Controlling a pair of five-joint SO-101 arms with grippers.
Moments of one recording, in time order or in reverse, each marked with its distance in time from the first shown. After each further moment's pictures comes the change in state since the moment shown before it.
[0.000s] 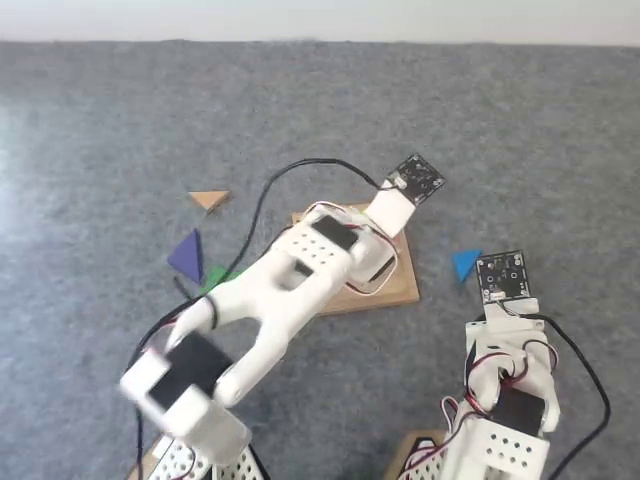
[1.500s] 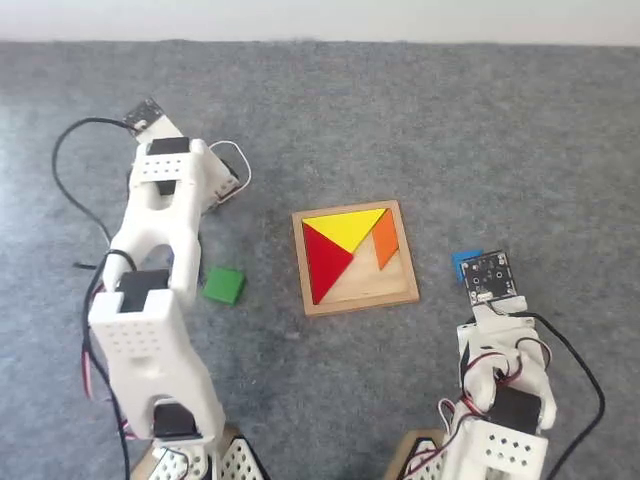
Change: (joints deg) left arm -41.3 21.7 -28.1 18.6 49.9; right arm -3.3 0.0 0.0 1.1 2.1
